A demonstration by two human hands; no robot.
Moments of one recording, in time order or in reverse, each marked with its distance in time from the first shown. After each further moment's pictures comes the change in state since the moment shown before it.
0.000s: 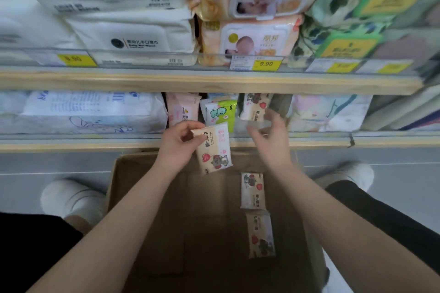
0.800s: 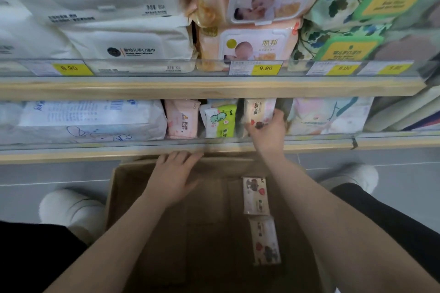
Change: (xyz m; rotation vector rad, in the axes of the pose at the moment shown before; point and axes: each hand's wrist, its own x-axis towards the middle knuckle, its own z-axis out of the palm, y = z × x) left_hand -0.007 -0.056 -0.024 1.301 -0.308 0.346; right_hand 0.036 0.011 0.028 -0.005 0.147 0.148
